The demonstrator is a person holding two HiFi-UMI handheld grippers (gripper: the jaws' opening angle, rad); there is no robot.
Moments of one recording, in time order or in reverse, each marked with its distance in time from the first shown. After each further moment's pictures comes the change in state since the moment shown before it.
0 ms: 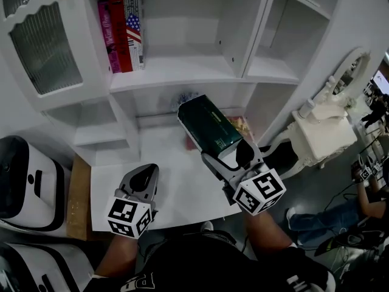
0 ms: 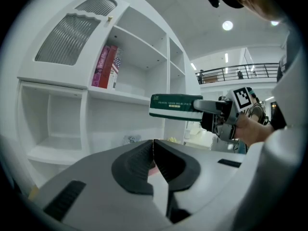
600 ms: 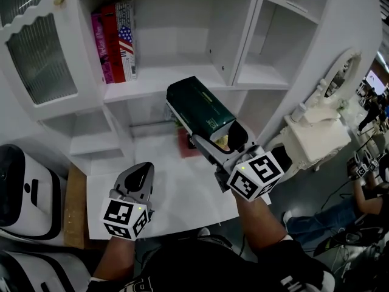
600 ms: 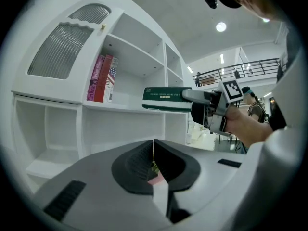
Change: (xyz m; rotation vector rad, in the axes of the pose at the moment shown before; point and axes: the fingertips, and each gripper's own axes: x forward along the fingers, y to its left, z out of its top) left arm 0.009 -0.002 0.037 0.050 -0.071 -0.002; right arm 0.029 -0.012 0.064 -0.020 -0.115 0.019
